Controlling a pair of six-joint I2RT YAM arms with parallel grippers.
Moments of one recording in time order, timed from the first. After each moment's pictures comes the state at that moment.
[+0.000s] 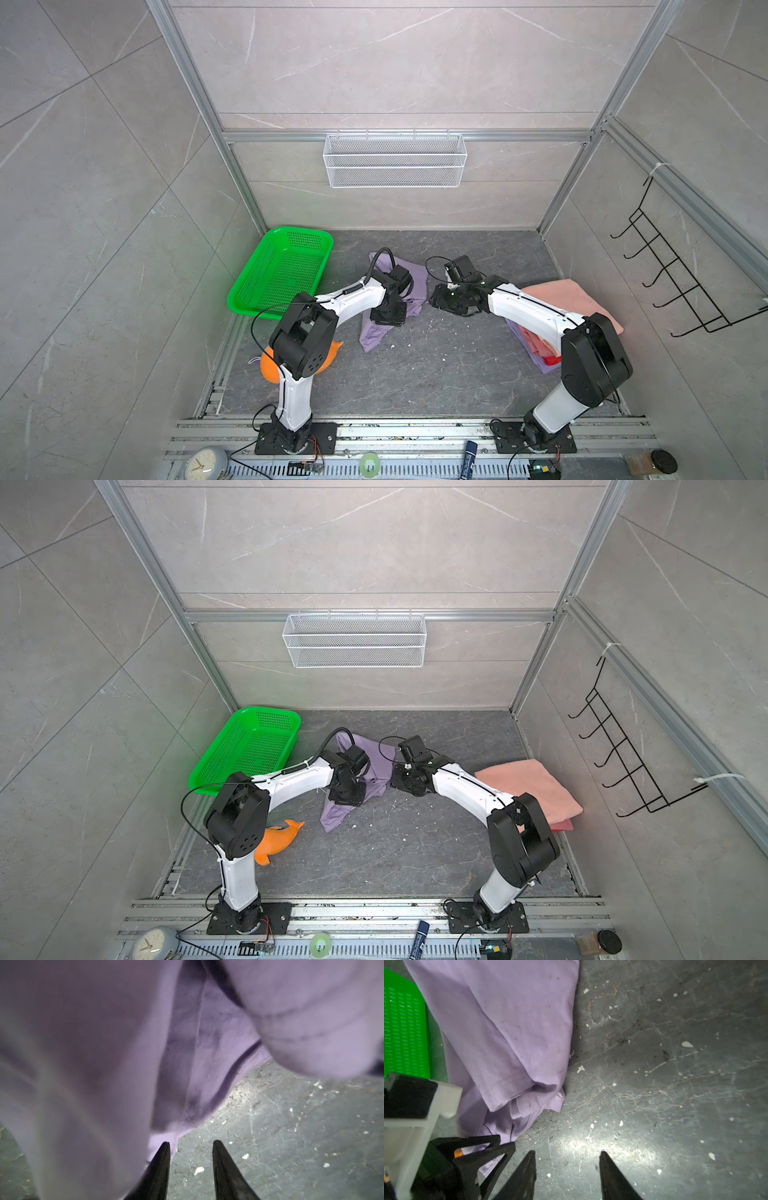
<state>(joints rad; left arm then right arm) -0.71 1.95 1.42 -0.87 0.02 -0.49 0.52 1.64 1.14 -0.53 -0.12 0.72</state>
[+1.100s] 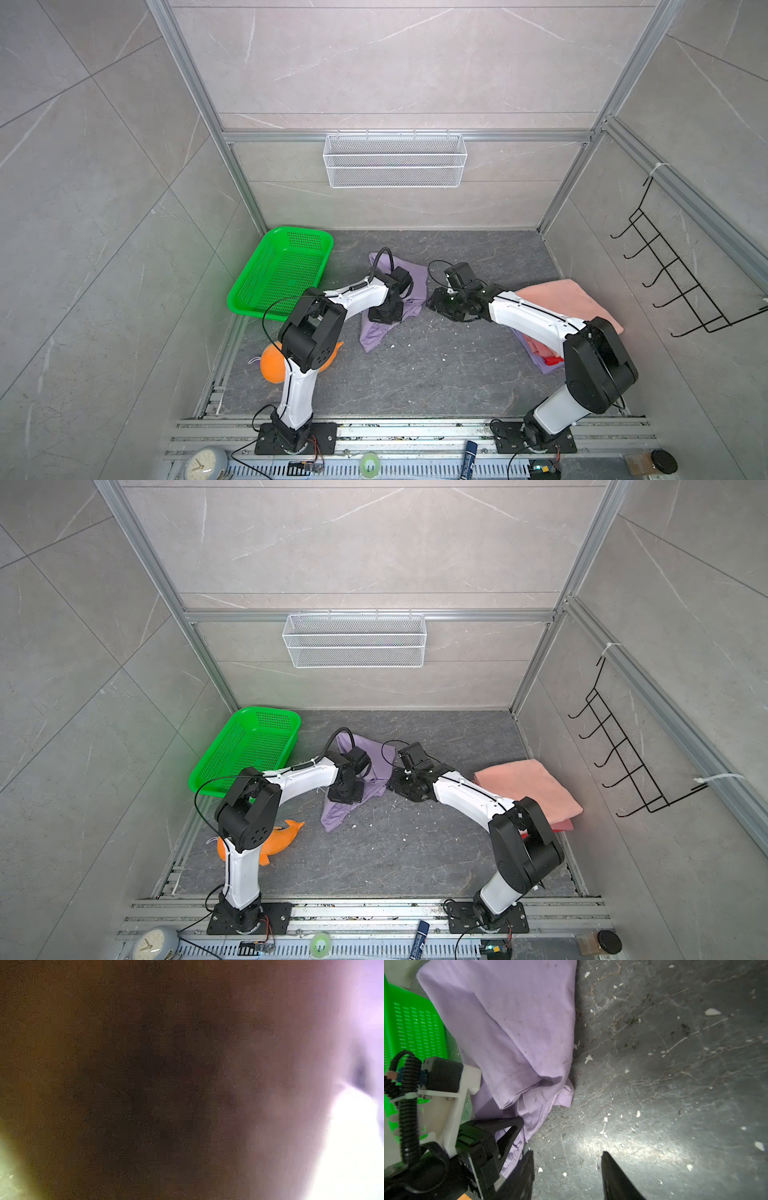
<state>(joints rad) -0.68 2.02 1.43 -0.84 -0.08 -0.50 0.54 1.62 1.07 -0.41 -0.16 0.86</state>
